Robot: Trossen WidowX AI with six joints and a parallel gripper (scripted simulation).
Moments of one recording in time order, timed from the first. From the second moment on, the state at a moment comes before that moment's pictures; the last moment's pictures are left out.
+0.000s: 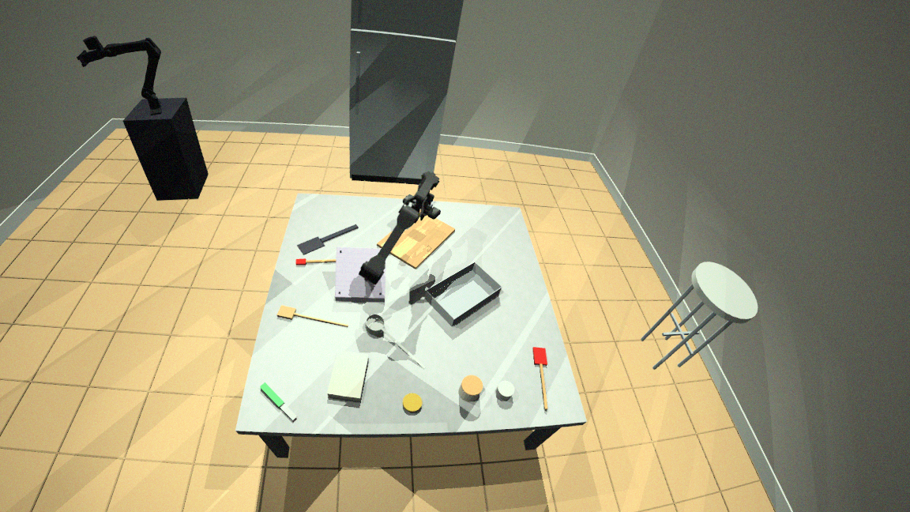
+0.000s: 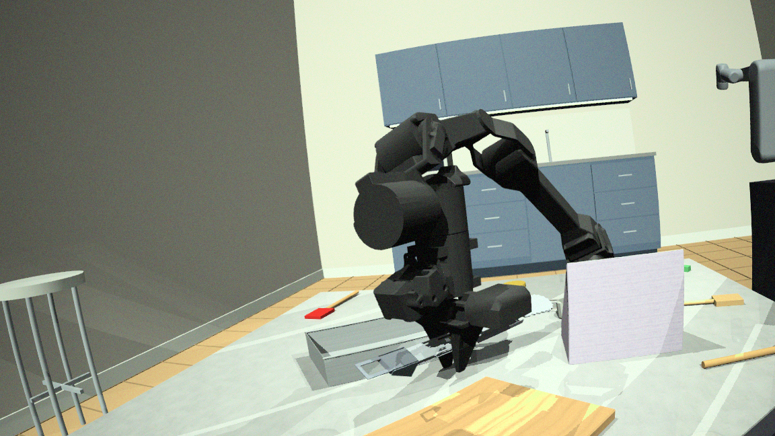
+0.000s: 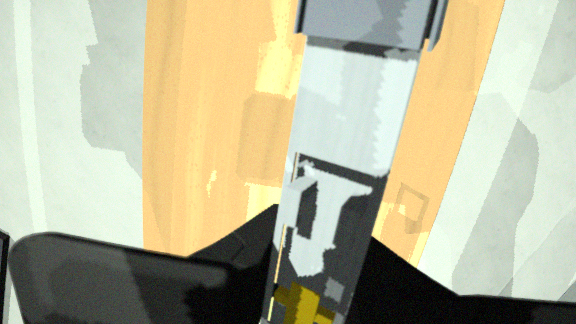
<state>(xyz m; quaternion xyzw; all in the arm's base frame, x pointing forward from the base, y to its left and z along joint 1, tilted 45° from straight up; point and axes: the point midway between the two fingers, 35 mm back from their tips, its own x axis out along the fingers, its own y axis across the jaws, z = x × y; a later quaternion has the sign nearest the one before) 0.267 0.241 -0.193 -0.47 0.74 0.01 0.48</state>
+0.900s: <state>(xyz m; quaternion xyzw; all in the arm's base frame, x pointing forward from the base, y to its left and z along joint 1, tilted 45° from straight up) 0.269 0.226 -0.213 -0.46 0.74 0.01 0.49</state>
